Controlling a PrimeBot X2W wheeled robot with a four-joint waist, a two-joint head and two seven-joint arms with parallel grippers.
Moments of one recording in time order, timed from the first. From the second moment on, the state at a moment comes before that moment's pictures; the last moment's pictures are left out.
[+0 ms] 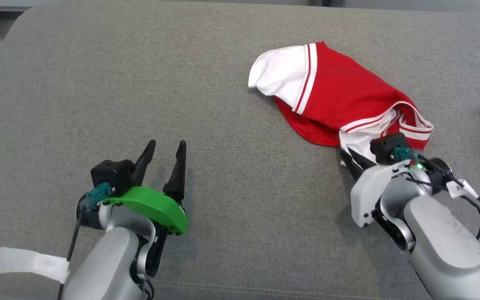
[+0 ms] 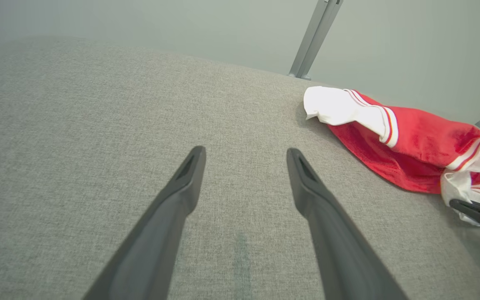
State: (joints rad) left arm -0.35 0.11 -0.51 0.30 -0.64 0.12 -0.18; right arm -0.33 -0.22 0.45 0.36 0.26 0.02 0.16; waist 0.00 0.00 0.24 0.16
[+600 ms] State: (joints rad) left arm -0.33 0.05 -0.55 0.30 -0.69 0.11 -0.19; right arm -0.78 -0.41 0.41 -0.04 0.38 0.12 0.55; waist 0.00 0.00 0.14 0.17
